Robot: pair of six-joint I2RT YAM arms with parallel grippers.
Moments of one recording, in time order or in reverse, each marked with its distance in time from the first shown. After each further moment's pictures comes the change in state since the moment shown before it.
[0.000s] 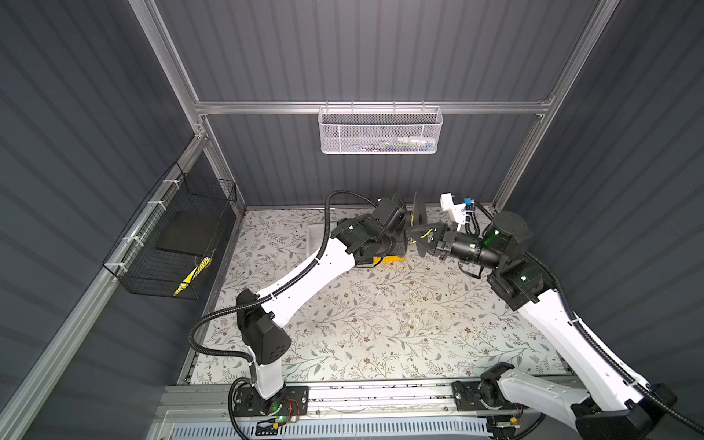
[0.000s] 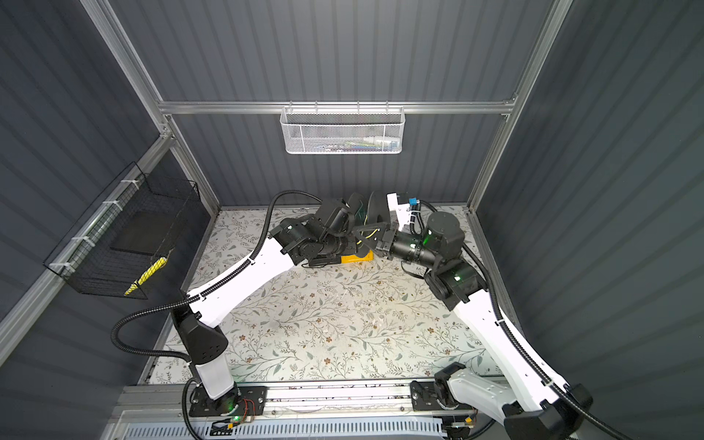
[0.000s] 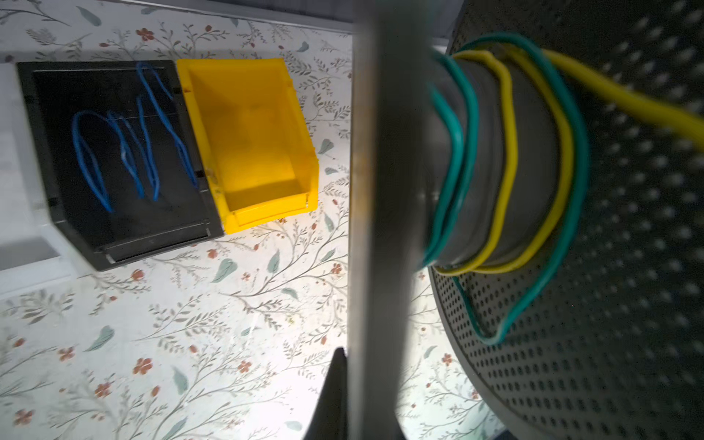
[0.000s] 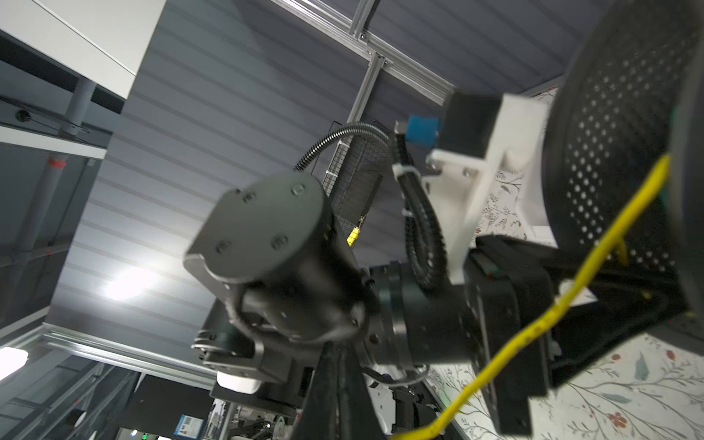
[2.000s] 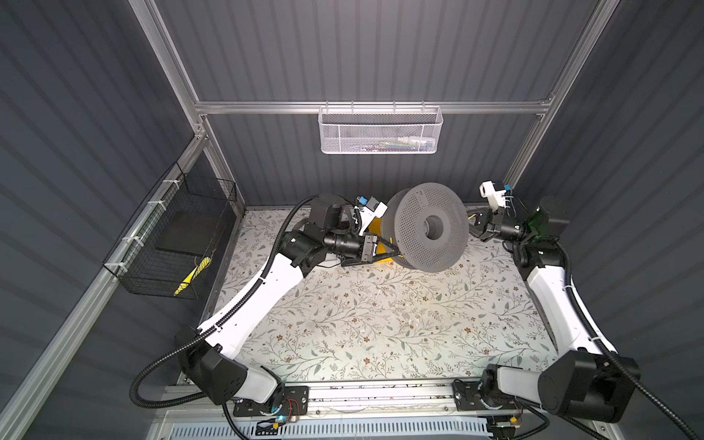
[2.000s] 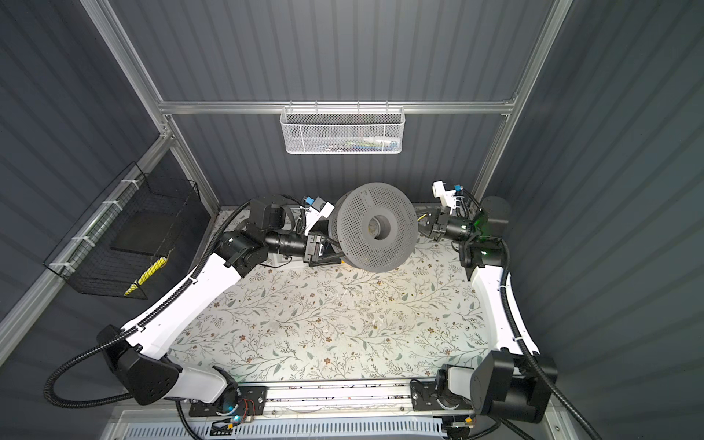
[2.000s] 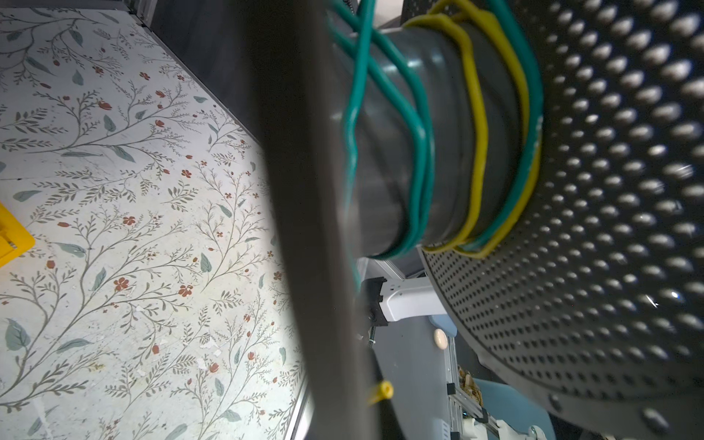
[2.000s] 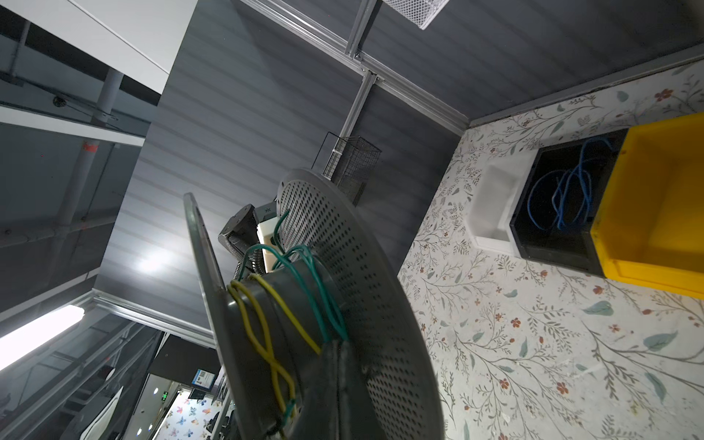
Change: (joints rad) left arm 0.212 -0.353 -0.401 0.350 1.004 0.301; right arm -0.627 0.214 0.004 0.299 -0.702 0.063
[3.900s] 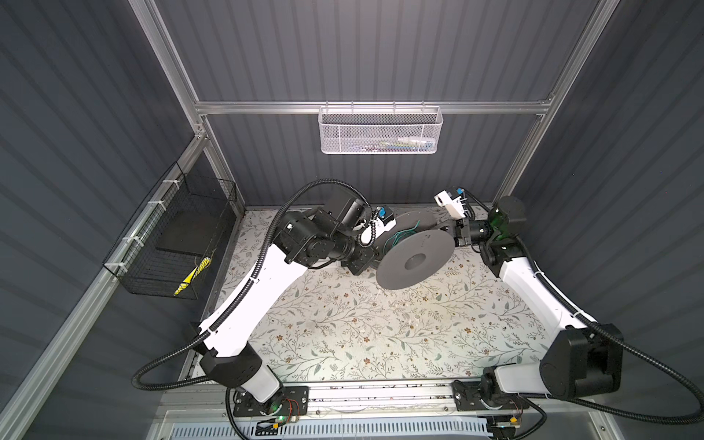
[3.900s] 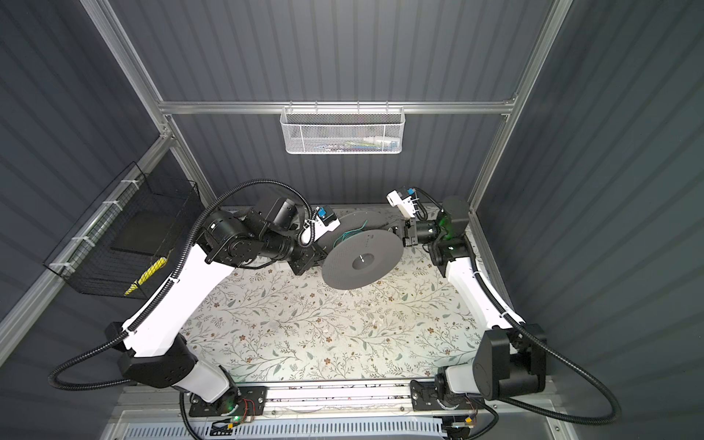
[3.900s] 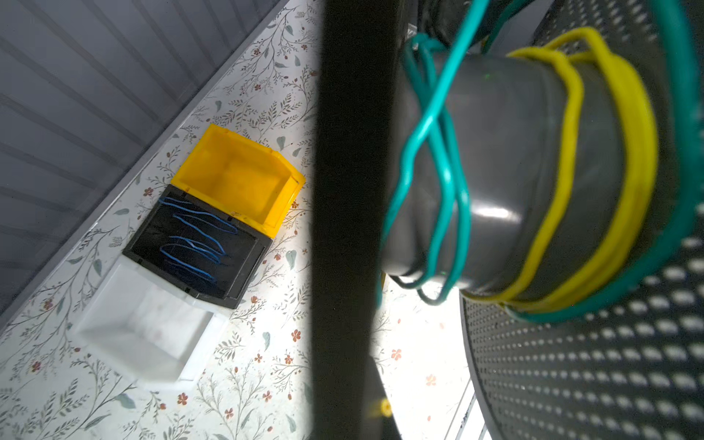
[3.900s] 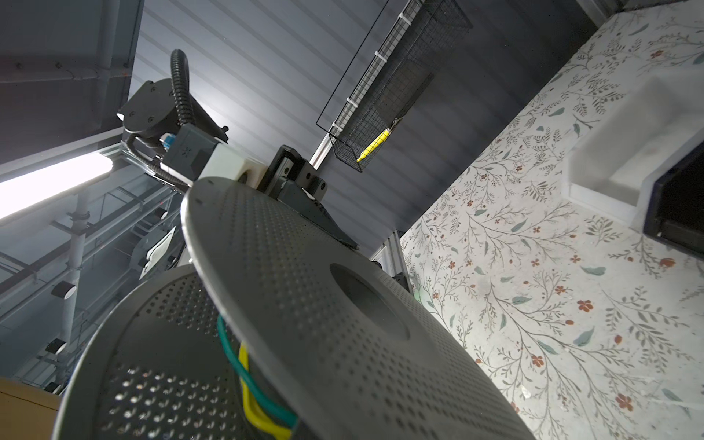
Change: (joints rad) left arm -0.207 0.145 0.524 -0.810 -0.837 0.623; right arm 0.284 0.115 -0.013 0.201 -0.169 -0.055
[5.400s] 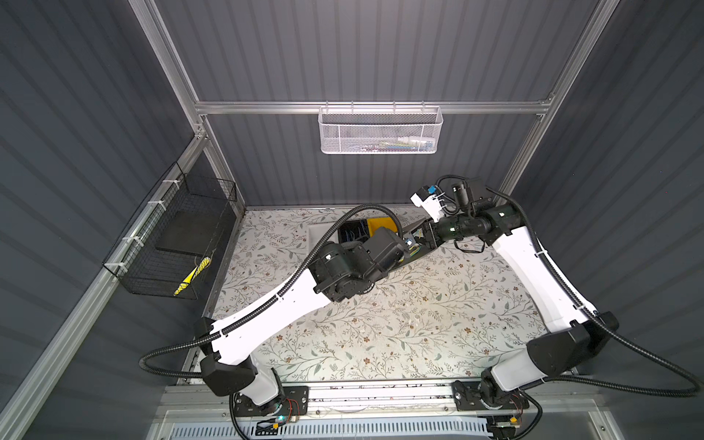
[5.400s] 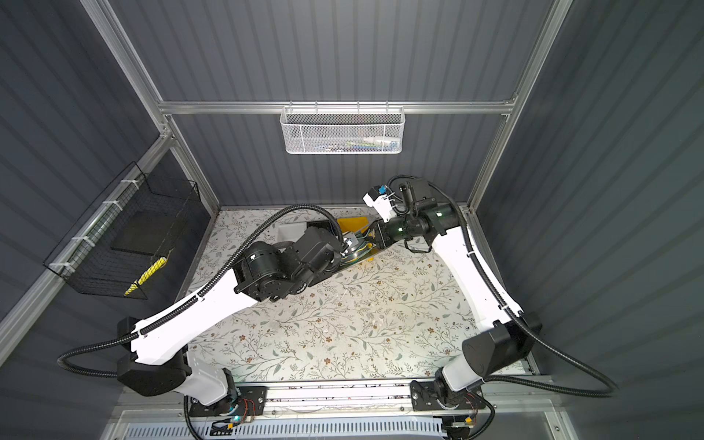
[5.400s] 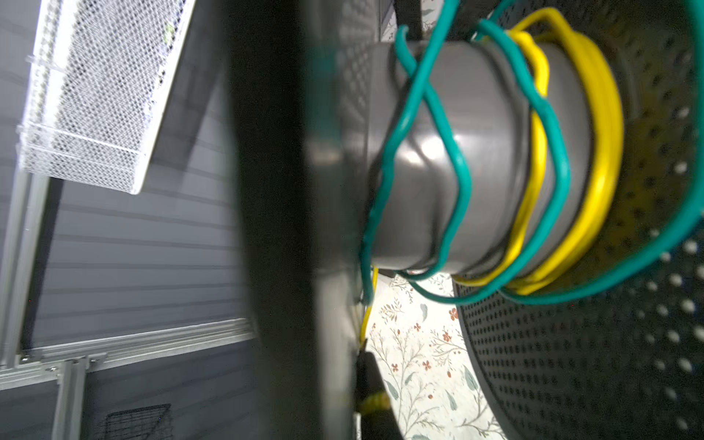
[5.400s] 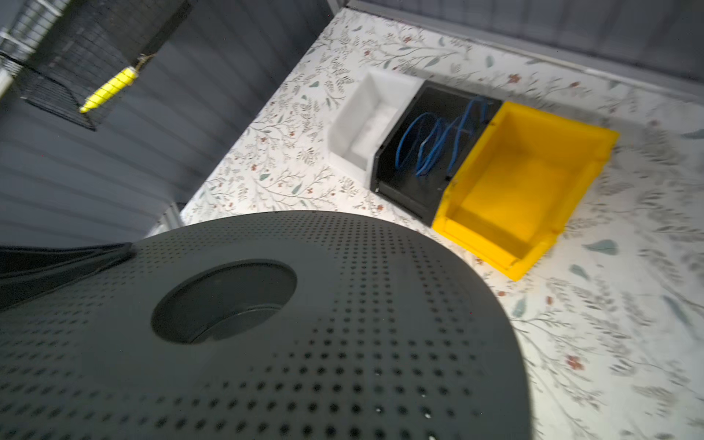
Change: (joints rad) left arm -0.272 -0.029 -0.225 0.212 -0.807 0.139; right arm 0.246 0.119 0.600 -1.435 0.995 -1.144
